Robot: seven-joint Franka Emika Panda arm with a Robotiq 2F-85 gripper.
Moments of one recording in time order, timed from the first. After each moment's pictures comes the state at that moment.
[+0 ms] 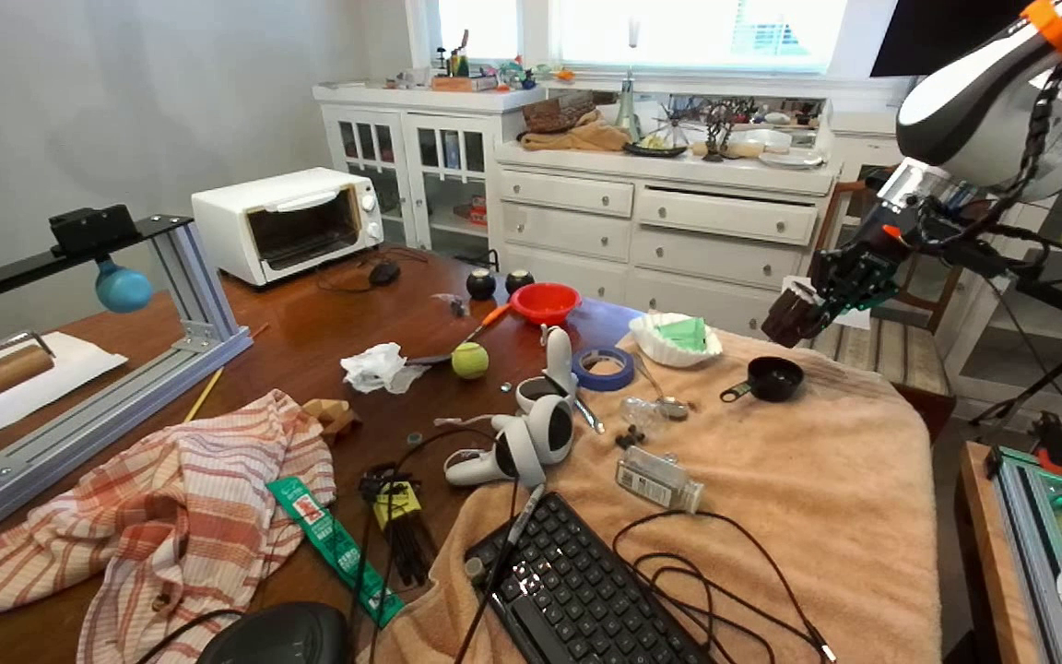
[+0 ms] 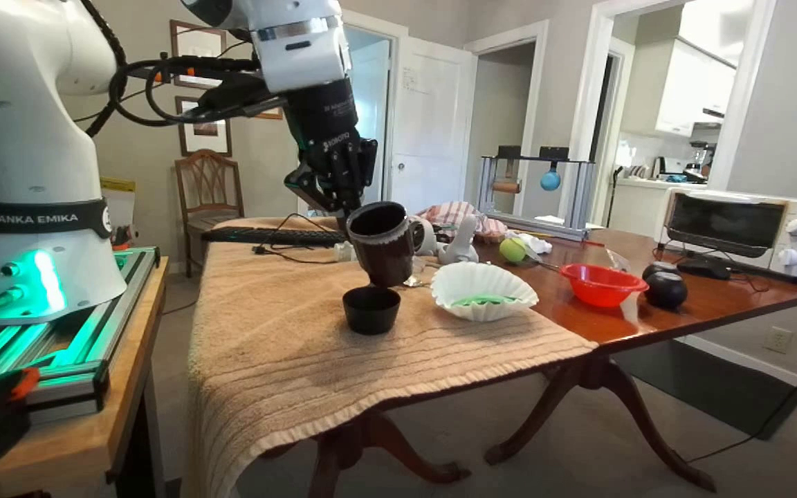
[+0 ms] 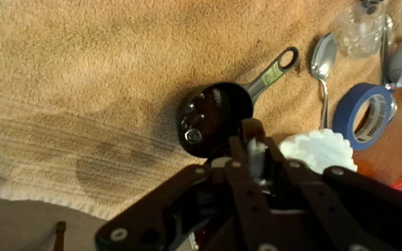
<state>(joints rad) -0.42 -0.28 -0.27 -2.76 0.55 2.58 -0.08</state>
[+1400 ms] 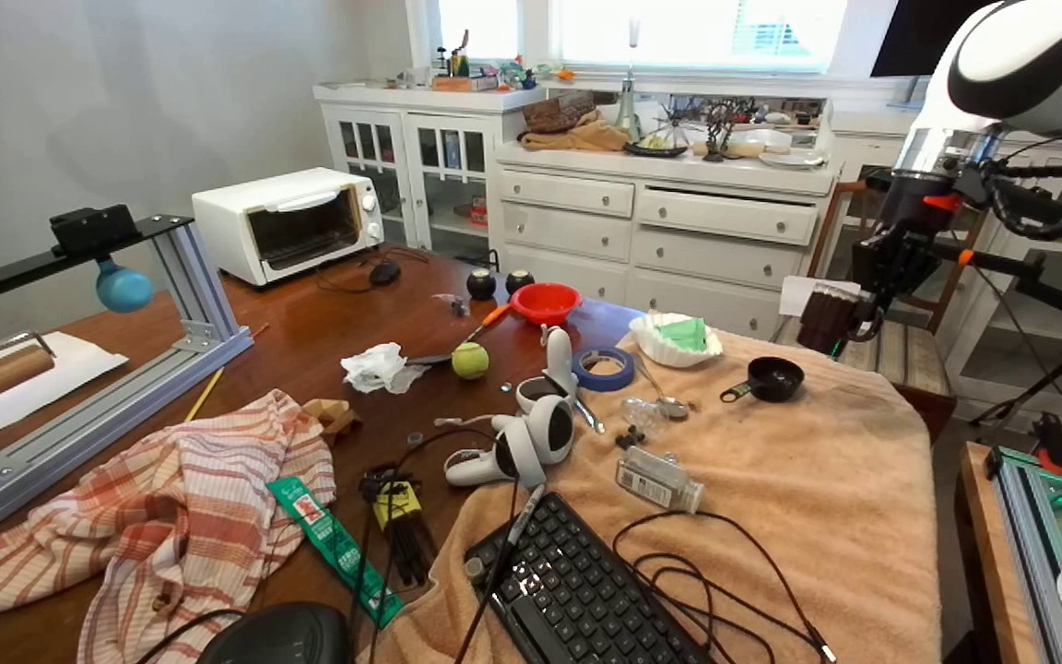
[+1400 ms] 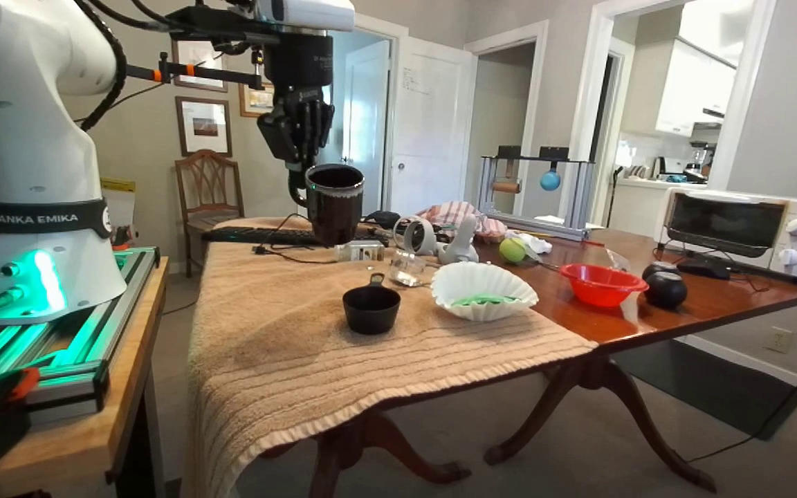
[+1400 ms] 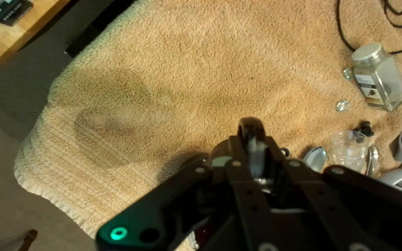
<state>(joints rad) -0.41 -0.48 -0.26 -2.74 0.17 2.18 -0.02</state>
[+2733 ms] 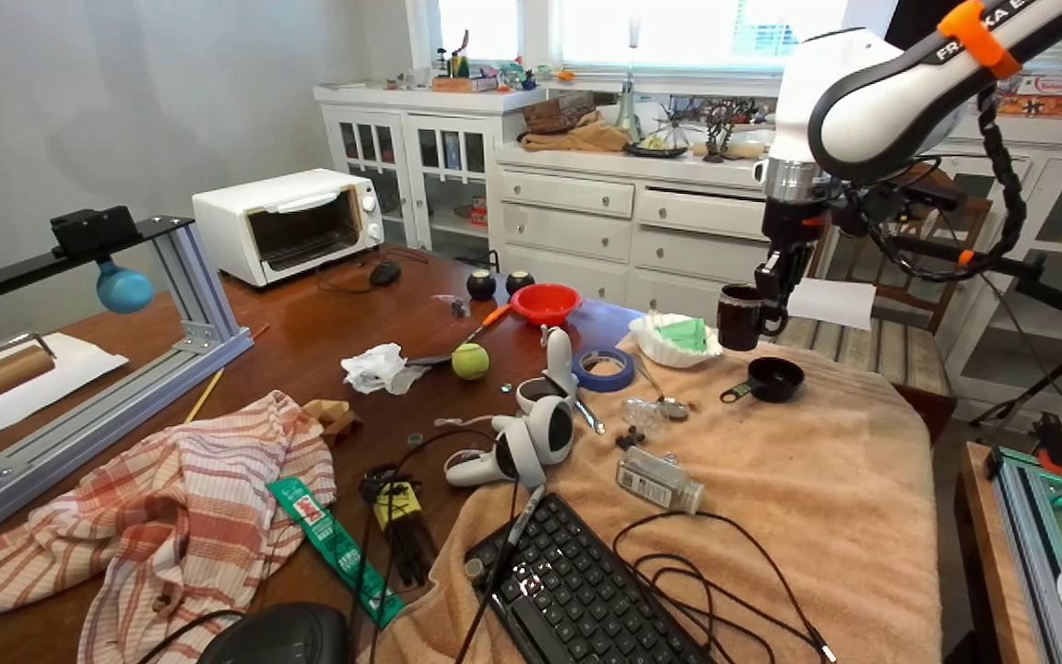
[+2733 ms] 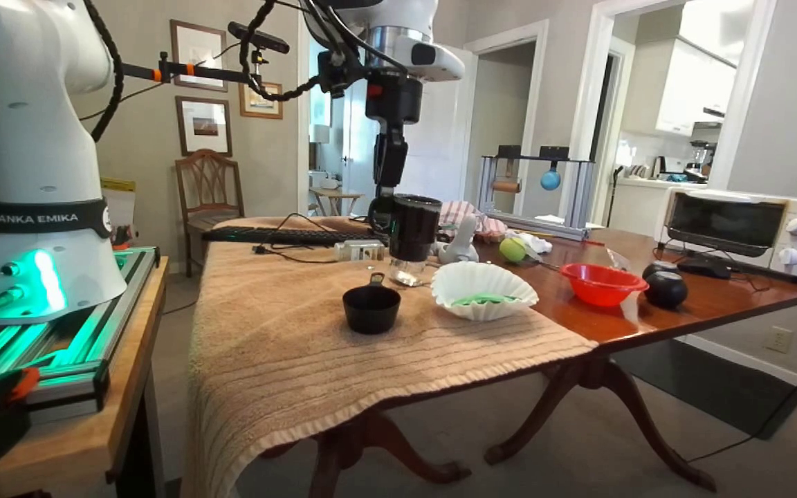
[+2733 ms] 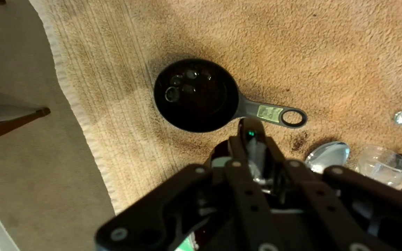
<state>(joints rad) -0.23 -0.11 -0.16 -2.49 -0.11 2.34 -0.07</state>
